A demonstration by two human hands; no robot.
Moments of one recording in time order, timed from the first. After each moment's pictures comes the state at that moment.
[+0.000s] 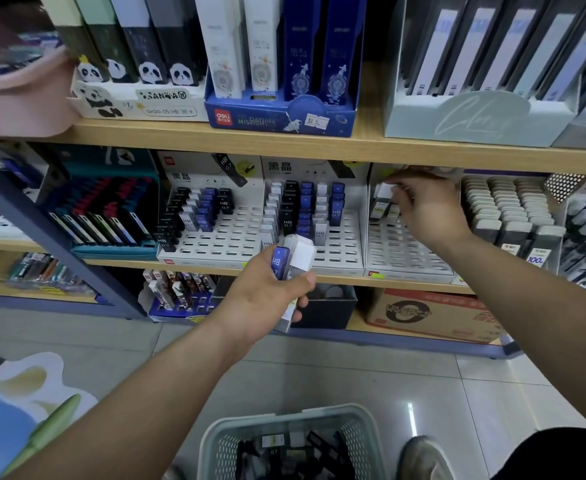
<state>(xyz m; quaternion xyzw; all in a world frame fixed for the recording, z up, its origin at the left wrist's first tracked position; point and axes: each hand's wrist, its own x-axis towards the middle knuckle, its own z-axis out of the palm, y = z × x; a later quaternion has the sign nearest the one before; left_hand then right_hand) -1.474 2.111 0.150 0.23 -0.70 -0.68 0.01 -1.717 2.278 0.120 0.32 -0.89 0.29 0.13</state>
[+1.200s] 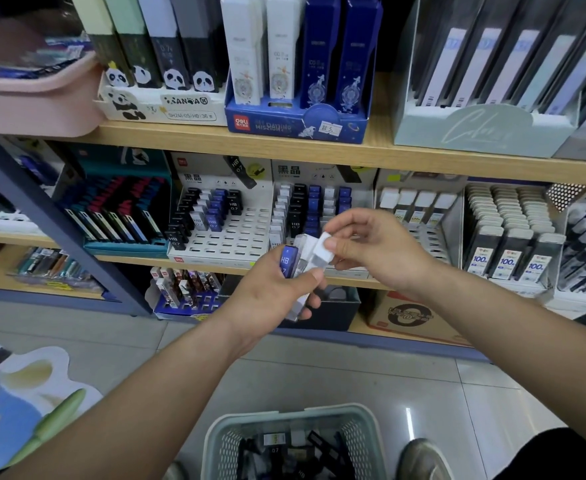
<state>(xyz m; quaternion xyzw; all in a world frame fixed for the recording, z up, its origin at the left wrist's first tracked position) -1.470 2.107 0.153 0.21 -0.68 -0.70 0.00 -1.604 2.239 0.158 0.28 -0.73 0.56 -0.27</state>
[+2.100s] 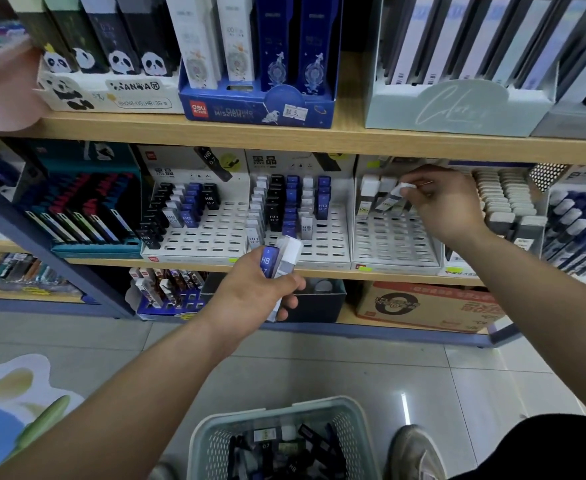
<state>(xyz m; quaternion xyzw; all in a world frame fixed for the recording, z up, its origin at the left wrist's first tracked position) -1.481 2.113 0.138 0.26 -0.70 -0.66 -0.01 -1.707 2.309 0.137 0.22 -0.88 0.41 0.06</state>
